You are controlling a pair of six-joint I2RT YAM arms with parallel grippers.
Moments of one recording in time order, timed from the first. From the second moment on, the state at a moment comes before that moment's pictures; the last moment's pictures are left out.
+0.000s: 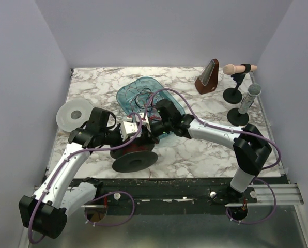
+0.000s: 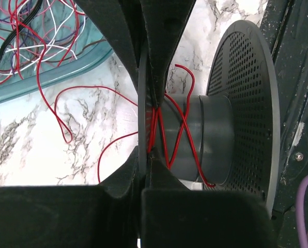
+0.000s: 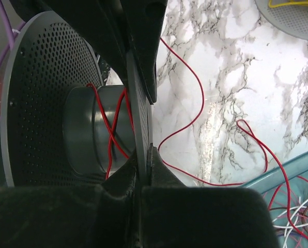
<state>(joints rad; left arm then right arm) -0.34 0.95 0.86 -0.87 0.67 0.73 0.87 1.73 1.20 -0.08 -0.84 -0.42</state>
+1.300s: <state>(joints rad) -0.35 0.97 1.64 -0.80 0.10 0.05 0.78 1.27 0.99 0.26 -0.53 -0.06</state>
